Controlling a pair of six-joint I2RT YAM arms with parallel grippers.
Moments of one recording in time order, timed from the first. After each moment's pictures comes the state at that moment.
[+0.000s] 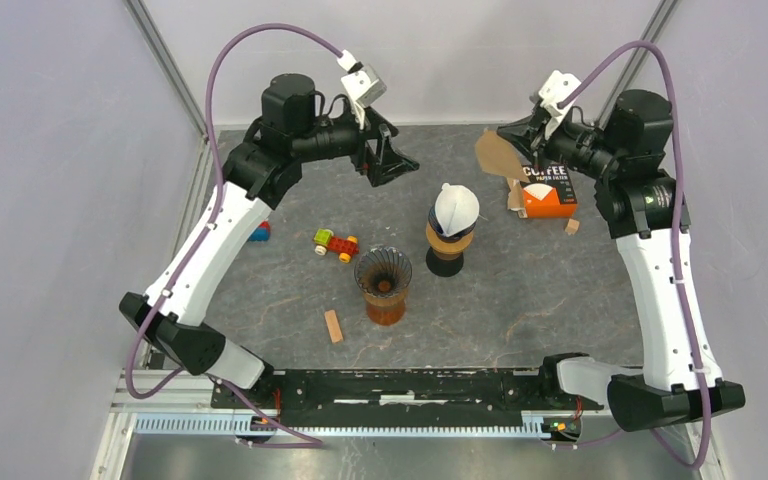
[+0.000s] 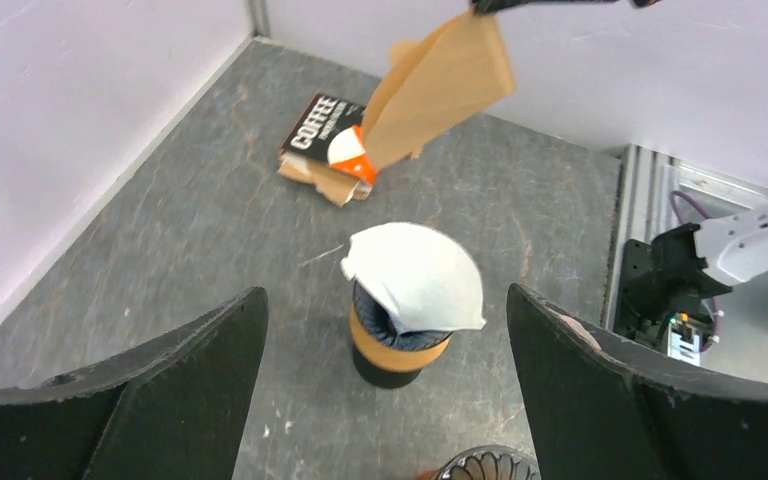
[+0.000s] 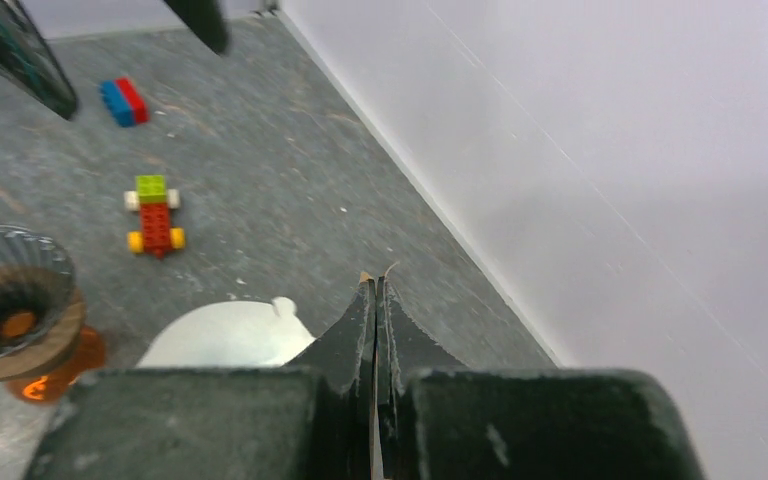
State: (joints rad) left arm -0.53 1.49 1.77 -0.51 0.64 0.05; right arm 0.12 1.21 1.60 -0.54 -0.71 -0.46
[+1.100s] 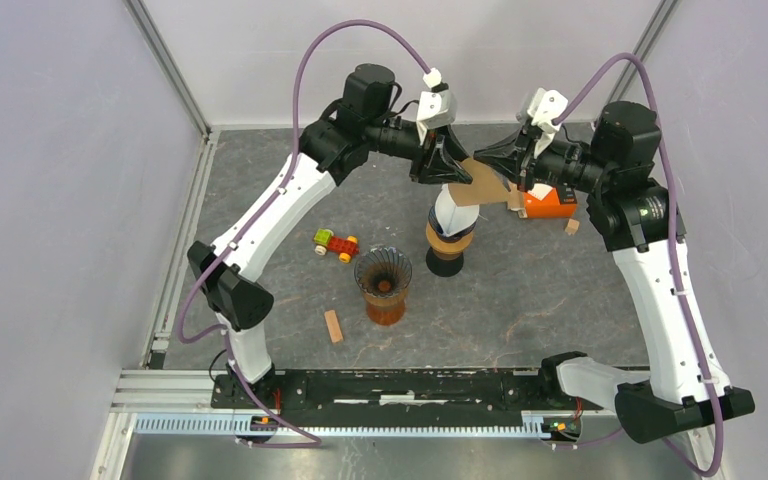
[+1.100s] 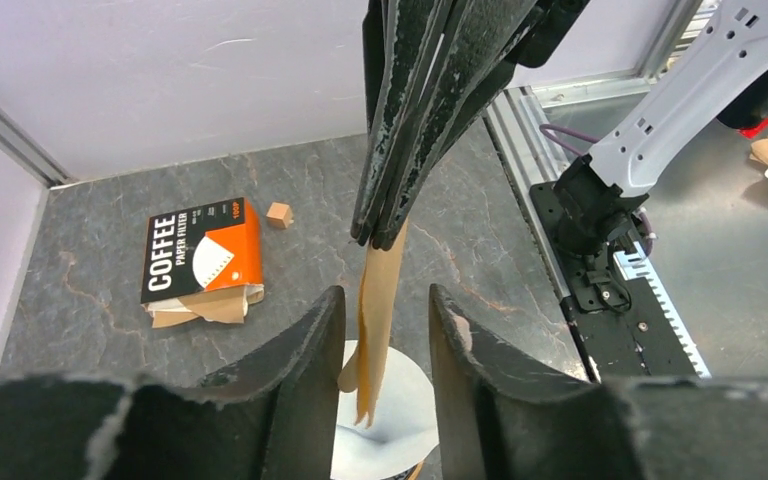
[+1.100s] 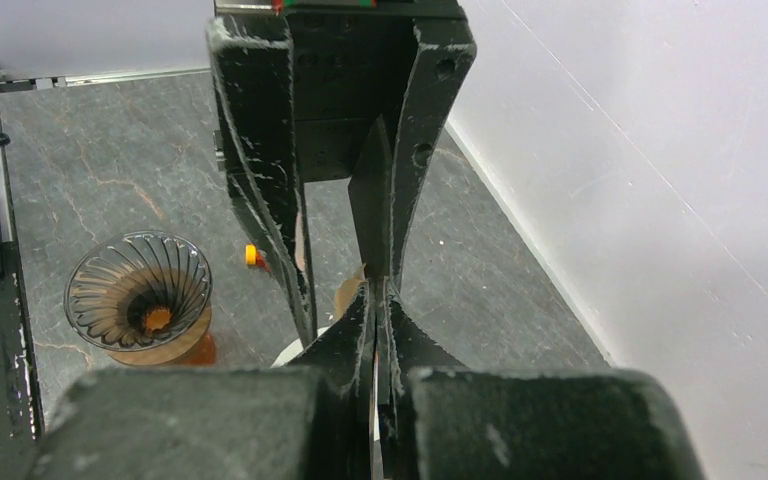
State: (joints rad) left arm -0.69 1.83 2.08 -0.53 1.02 0.33; right arm 0.23 1.16 1.56 -0.56 -0.83 -0.38
